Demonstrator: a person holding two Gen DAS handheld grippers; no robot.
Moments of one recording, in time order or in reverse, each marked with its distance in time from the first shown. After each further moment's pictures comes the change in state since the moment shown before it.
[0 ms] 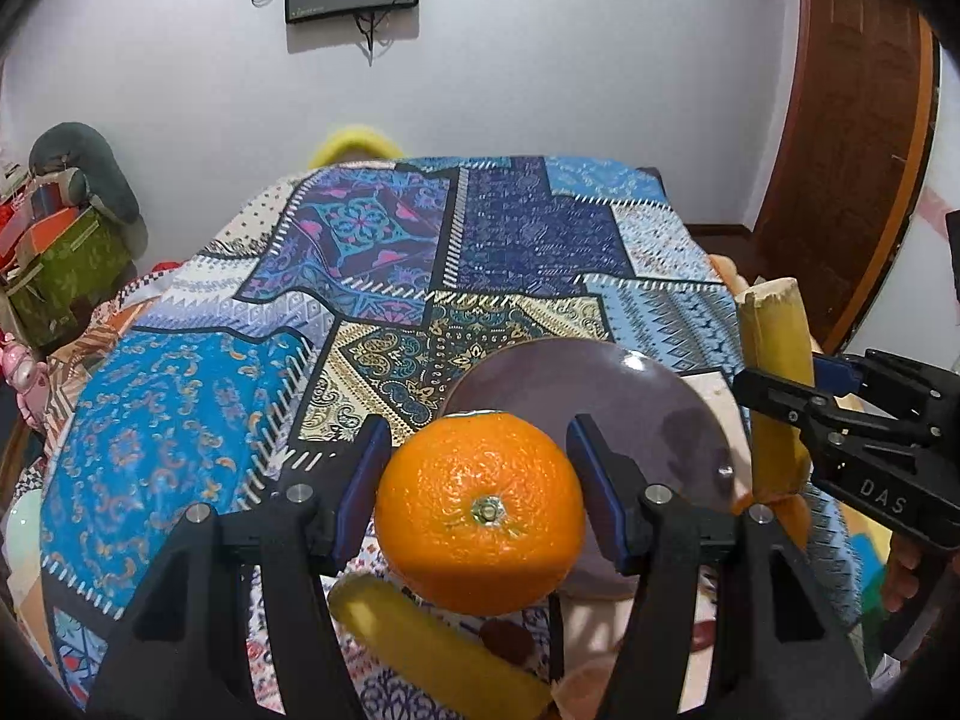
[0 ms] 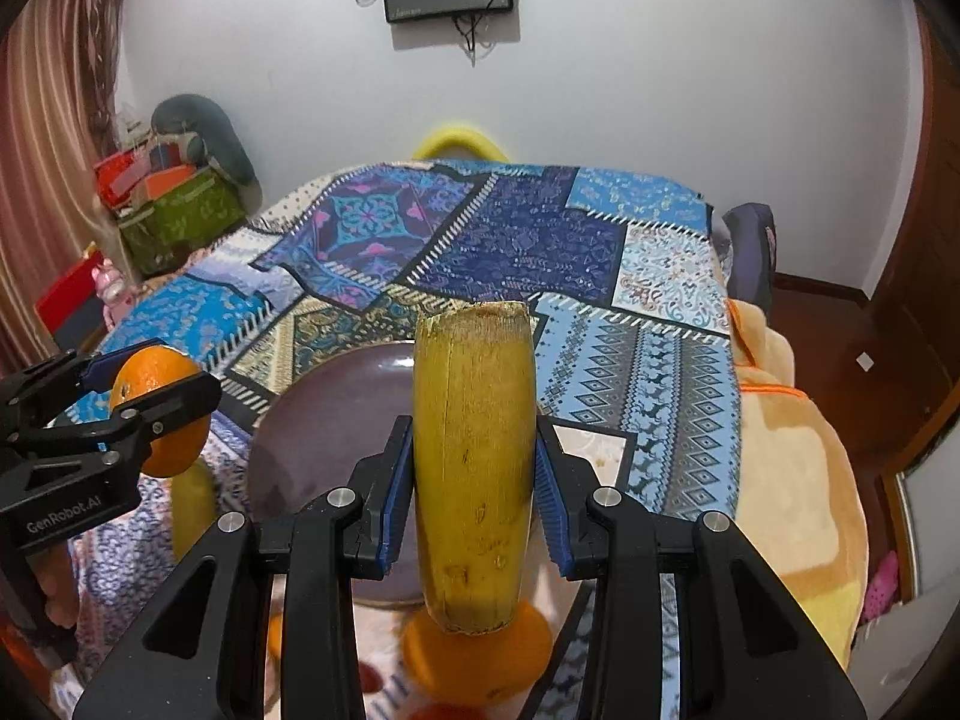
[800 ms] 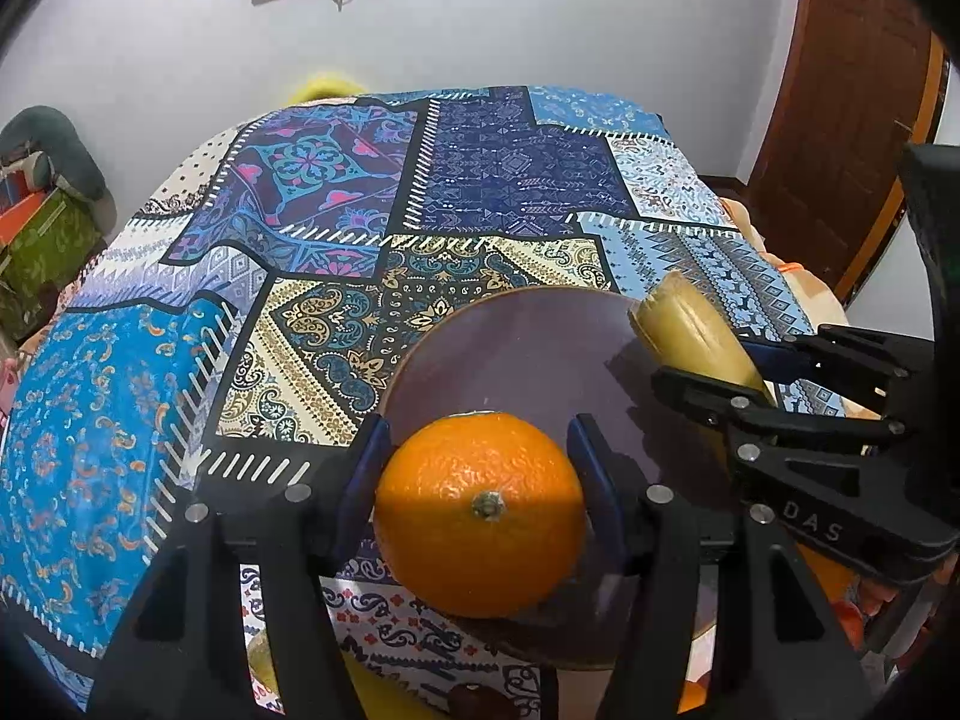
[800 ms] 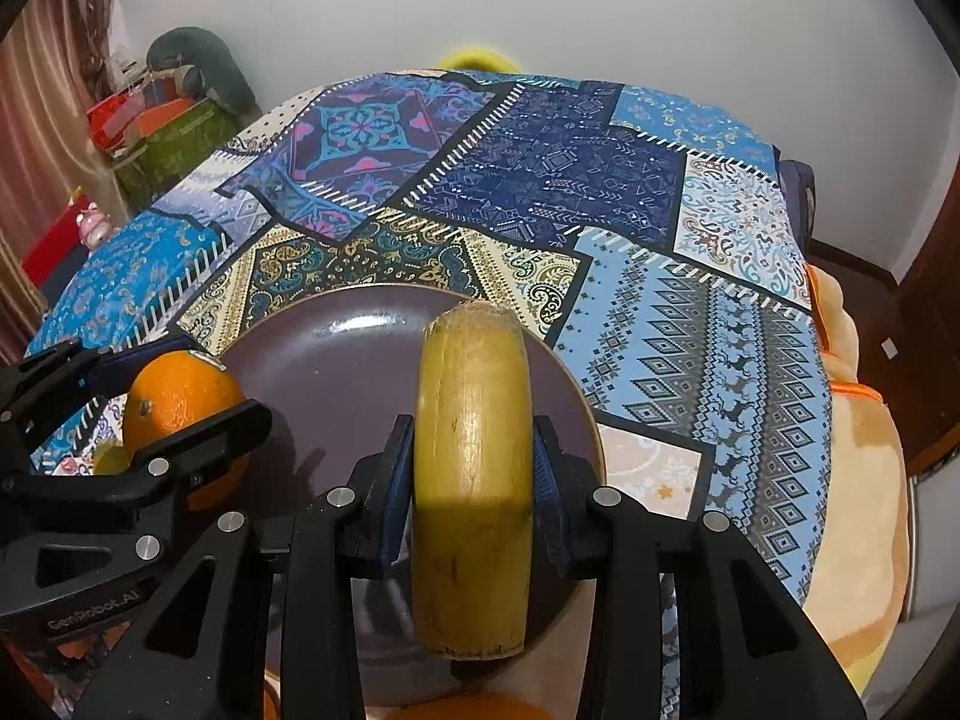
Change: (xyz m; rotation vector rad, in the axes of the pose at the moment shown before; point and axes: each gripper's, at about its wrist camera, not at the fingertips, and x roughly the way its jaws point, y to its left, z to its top) left arm 0.066 -0.013 0.000 0.020 0.122 -0.031; right arm 0.073 -0.001 0.005 -0.044 0.164 0.033
